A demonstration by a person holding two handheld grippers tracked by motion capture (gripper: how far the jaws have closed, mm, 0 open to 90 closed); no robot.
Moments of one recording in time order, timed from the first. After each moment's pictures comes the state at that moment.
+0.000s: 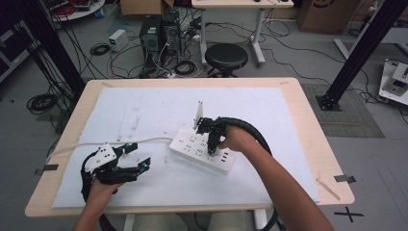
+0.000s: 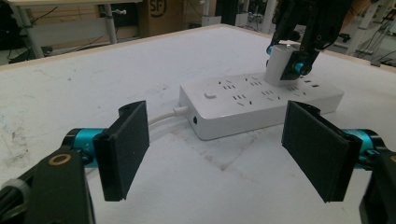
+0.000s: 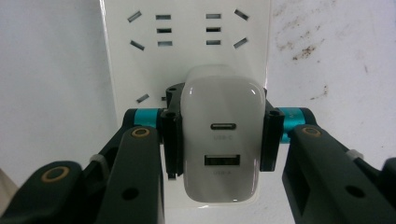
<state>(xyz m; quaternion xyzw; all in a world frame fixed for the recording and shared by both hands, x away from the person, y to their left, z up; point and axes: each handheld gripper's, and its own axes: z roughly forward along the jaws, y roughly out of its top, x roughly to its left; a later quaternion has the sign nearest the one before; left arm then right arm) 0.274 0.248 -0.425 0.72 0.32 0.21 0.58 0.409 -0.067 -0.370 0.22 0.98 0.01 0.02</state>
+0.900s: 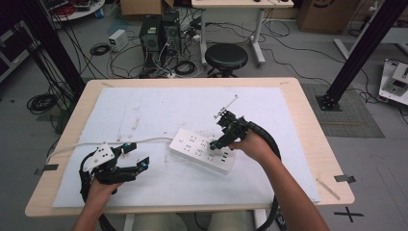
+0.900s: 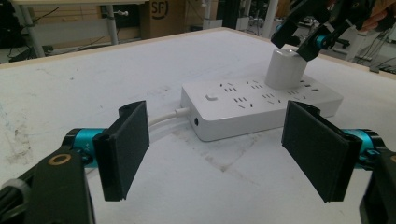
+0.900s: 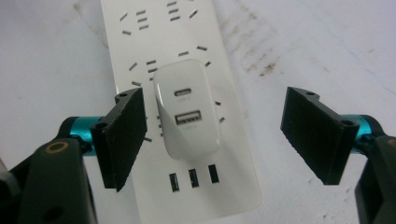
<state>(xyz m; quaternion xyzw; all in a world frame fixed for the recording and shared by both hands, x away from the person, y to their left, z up) 0.275 0.249 -0.425 0.71 0.33 0.21 0.58 0.393 -0.131 -0.358 0.33 0.92 0.23 0.03</state>
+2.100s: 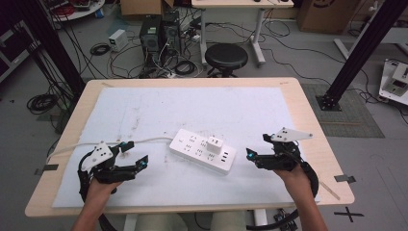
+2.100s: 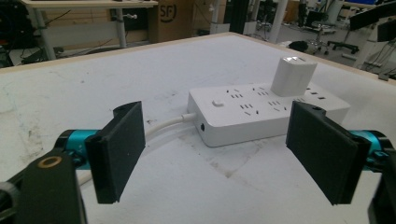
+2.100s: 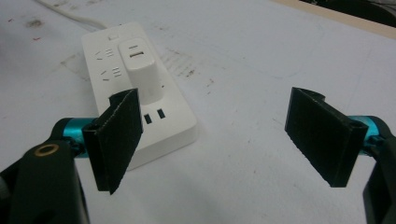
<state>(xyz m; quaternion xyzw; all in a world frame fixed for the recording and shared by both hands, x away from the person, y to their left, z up) 0.274 0.251 -0.420 0.70 0.34 0.22 0.58 0.295 -0.250 -0.368 0.39 0.79 0.43 0.20</state>
